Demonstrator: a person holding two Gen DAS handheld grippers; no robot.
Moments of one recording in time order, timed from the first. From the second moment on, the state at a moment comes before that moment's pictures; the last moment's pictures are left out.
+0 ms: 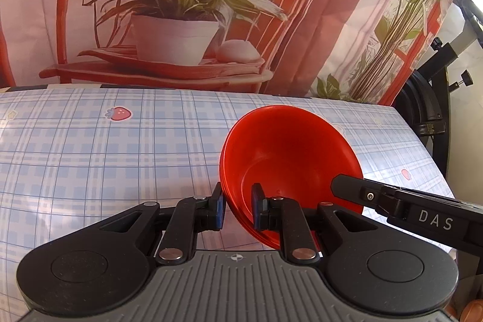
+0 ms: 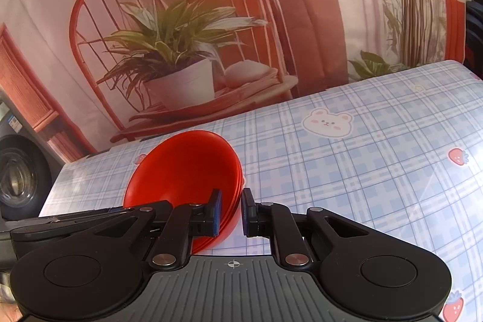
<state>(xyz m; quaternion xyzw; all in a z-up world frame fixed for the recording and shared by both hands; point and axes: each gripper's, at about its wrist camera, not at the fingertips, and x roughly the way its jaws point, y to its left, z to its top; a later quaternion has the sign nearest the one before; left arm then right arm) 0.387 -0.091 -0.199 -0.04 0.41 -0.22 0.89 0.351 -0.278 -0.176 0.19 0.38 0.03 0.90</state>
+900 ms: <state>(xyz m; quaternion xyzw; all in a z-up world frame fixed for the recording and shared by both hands) 0.284 -0.094 -0.147 -0.04 0.38 -0.20 0.90 0.244 -0.279 -0.124 0.22 0.31 0.01 0.93</state>
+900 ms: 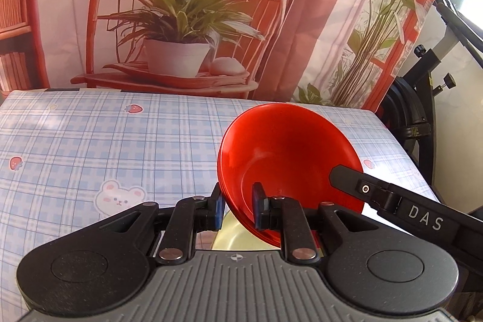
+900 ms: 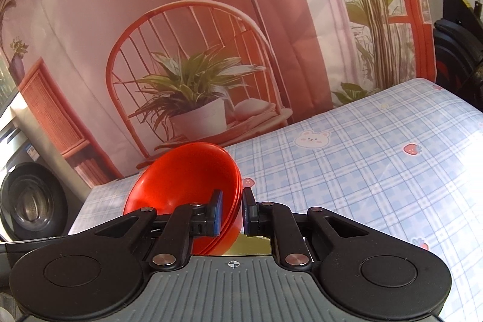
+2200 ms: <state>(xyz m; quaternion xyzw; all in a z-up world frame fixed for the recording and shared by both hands) 0.239 -0.093 -0.179 -0.02 0.45 -0.17 0.88 0.212 -0.297 -0.172 0.28 0.37 0.01 0.88</state>
